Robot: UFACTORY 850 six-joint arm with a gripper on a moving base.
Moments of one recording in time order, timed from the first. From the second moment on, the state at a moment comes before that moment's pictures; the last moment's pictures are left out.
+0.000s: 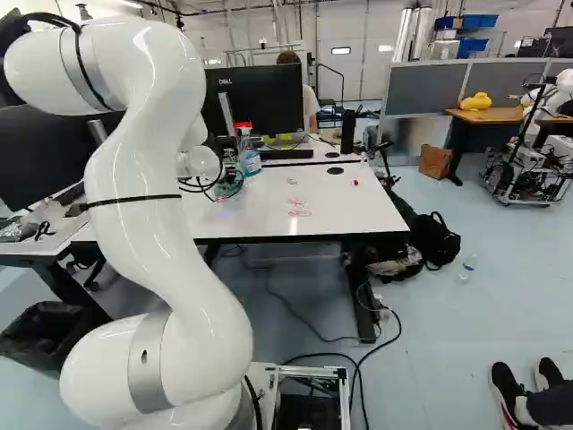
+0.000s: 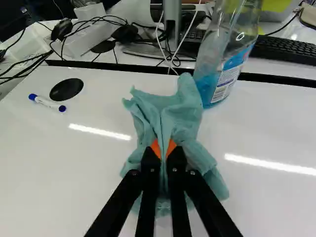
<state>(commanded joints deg) 17.6 -30.5 -64.2 5.0 20.4 0.0</state>
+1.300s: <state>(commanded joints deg) 11.2 -18.3 -56.0 5.0 20.4 0.0</state>
